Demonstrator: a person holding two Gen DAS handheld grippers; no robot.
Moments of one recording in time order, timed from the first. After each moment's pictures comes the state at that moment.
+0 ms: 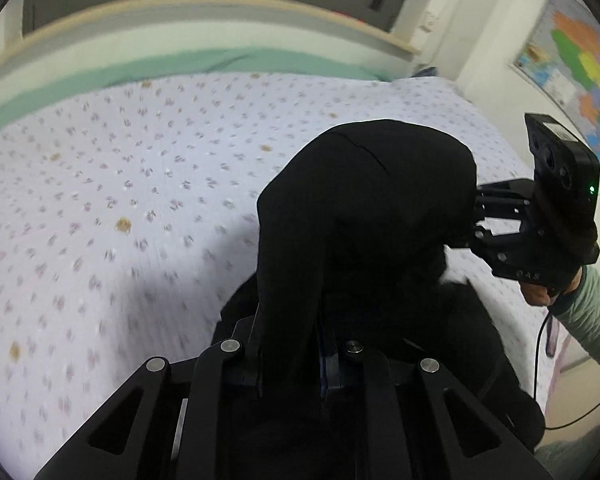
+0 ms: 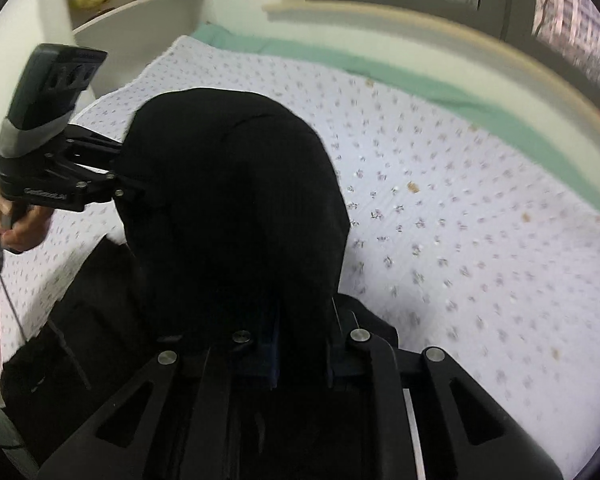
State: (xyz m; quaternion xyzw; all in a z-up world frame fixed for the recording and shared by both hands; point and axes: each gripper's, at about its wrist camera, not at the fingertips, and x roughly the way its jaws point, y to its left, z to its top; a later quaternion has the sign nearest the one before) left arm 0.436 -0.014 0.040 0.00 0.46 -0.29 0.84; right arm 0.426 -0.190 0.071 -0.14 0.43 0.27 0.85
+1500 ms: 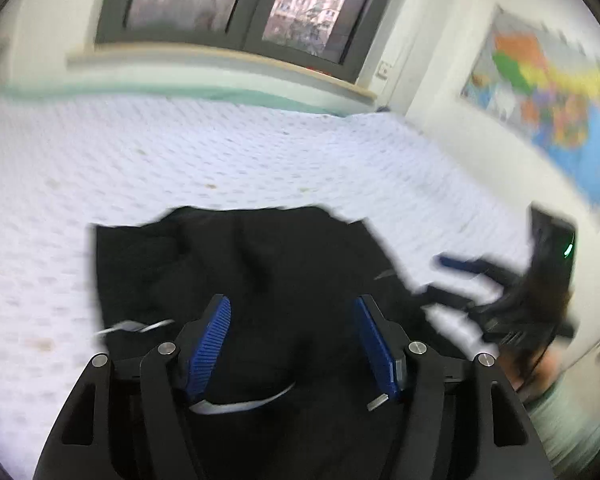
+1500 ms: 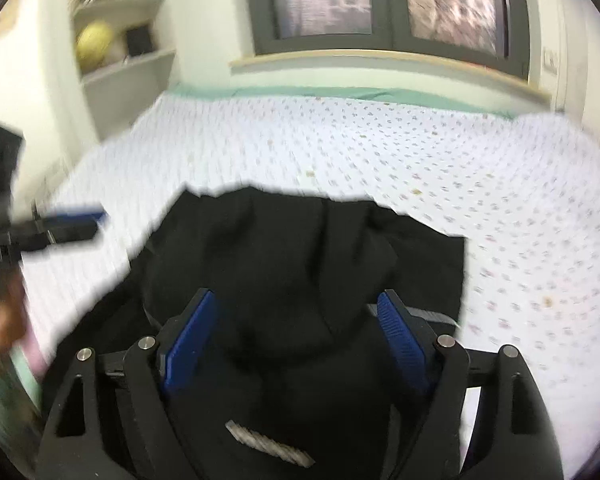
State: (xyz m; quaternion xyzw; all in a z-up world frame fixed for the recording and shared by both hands) left arm 0.139 -0.002 0.063 -0.11 0.36 -0.28 0.88; right arm 0.113 -0.196 0.073 0.00 0.36 0.15 0.92
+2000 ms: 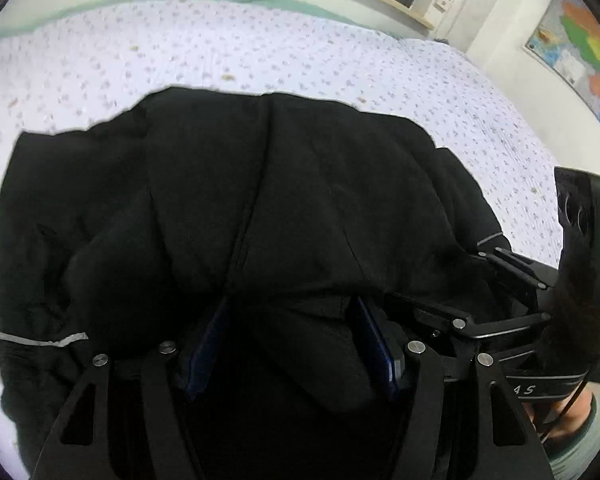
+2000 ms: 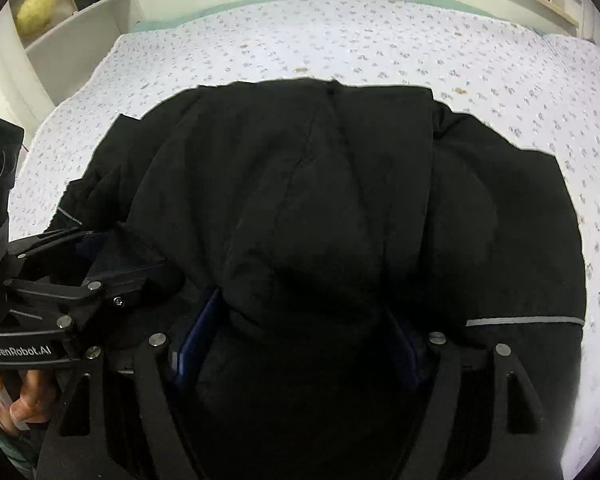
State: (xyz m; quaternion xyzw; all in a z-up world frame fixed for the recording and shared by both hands) left arm 0.219 -0.057 -0.067 -0.06 0.47 -0.21 0.85; right arm 0.188 -0.166 -0.059 0.00 0.49 0.14 0.86
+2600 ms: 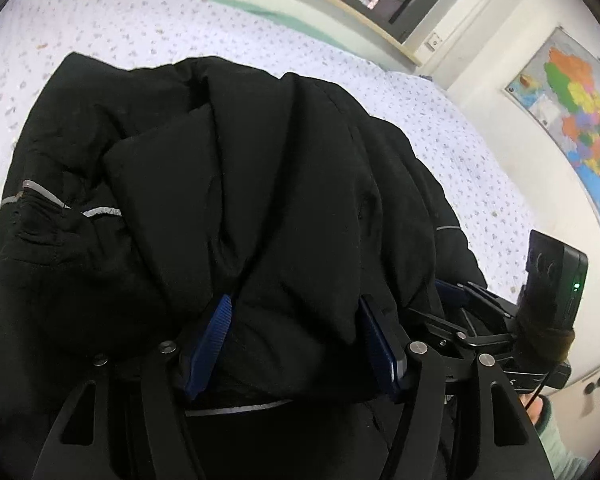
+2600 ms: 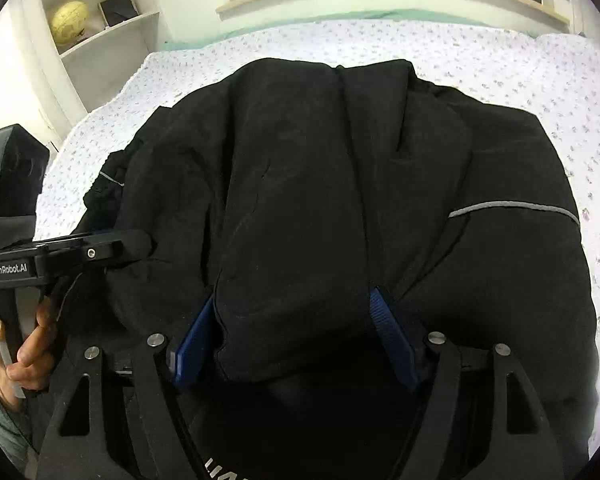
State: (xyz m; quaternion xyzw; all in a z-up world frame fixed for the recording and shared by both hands) left arm 0.151 -0.020 -0.083 -0.15 0.44 -0.24 0.85; right arm 0.118 -0.188 -0.078 0.02 0.43 0.17 0.89
